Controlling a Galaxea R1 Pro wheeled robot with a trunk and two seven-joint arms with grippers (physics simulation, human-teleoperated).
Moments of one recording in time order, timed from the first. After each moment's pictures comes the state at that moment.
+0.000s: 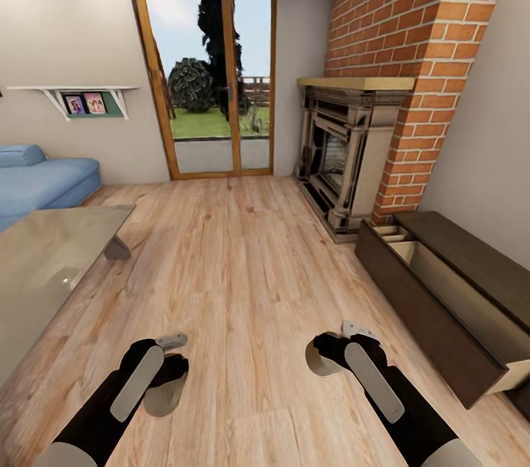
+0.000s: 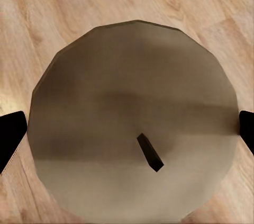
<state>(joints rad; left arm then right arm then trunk) -0.46 0.12 -0.24 -1.08 0.85 0.84 0.72 -0.47 -0.08 0.39 -1.17 -0.97 0.61 -0.71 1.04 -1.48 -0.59</state>
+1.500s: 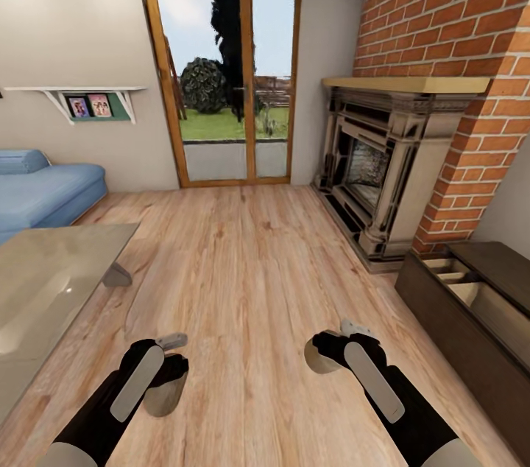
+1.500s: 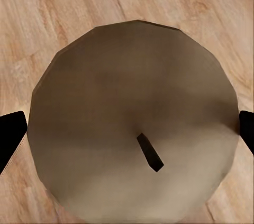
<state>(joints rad) -0.46 0.12 -0.24 -1.08 0.85 0.84 0.72 -0.47 -0.08 0.39 -1.19 -0.97 0.61 -0.71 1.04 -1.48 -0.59</state>
